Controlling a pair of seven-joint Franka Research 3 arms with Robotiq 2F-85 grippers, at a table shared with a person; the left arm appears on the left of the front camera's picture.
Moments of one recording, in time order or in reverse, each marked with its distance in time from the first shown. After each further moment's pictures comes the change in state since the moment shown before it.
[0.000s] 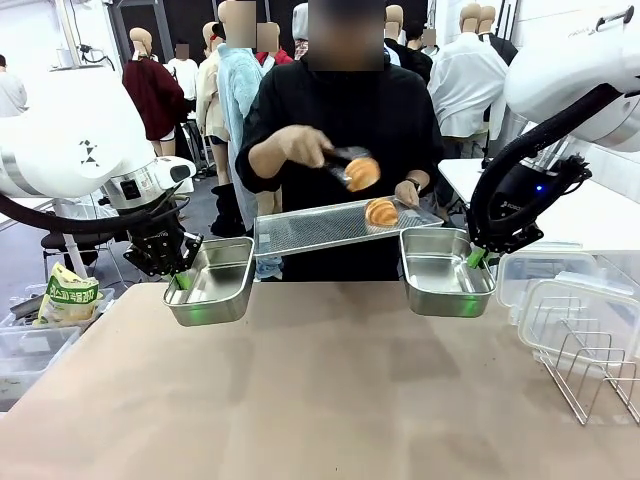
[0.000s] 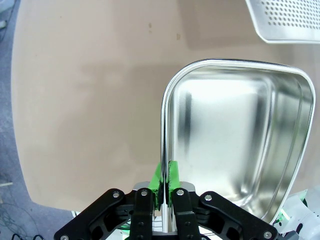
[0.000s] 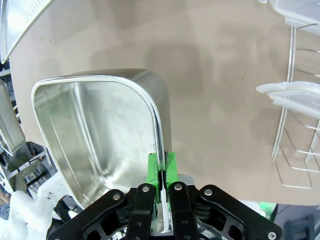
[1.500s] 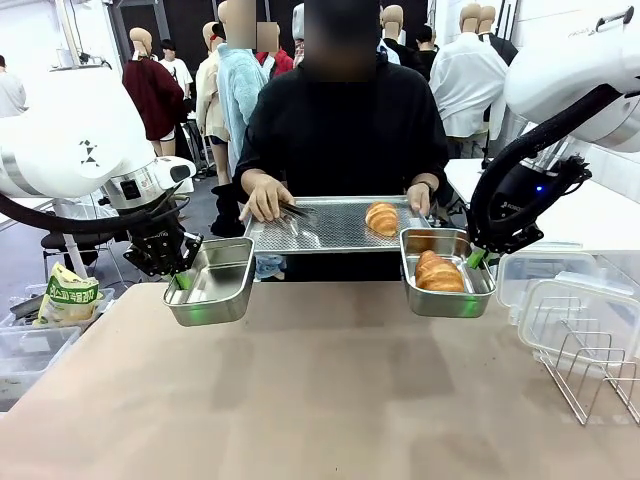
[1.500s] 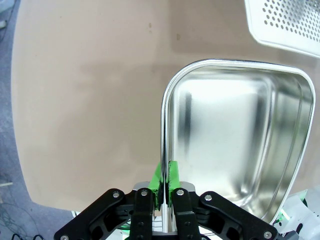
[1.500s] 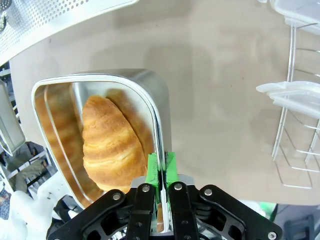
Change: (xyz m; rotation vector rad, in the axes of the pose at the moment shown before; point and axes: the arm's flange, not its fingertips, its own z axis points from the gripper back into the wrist) left arm 0.000 0.000 0.000 0.000 0.000 0.000; right arm 0.000 0.000 -0.001 -0.001 0.001 0.000
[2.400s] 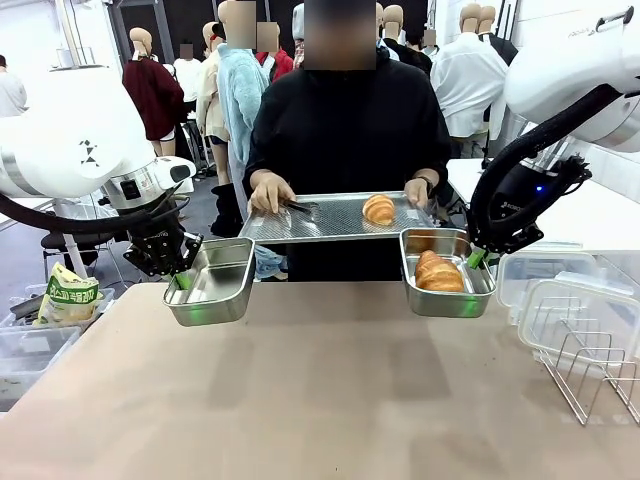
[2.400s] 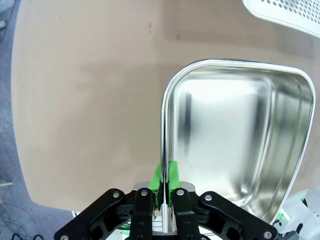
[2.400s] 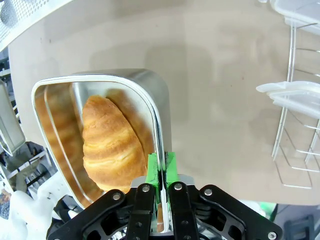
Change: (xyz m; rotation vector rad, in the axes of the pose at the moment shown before) left arm 0.000 0.000 0.000 0.000 0.000 0.000; right arm 0.000 0.000 0.000 0.000 0.000 0.000
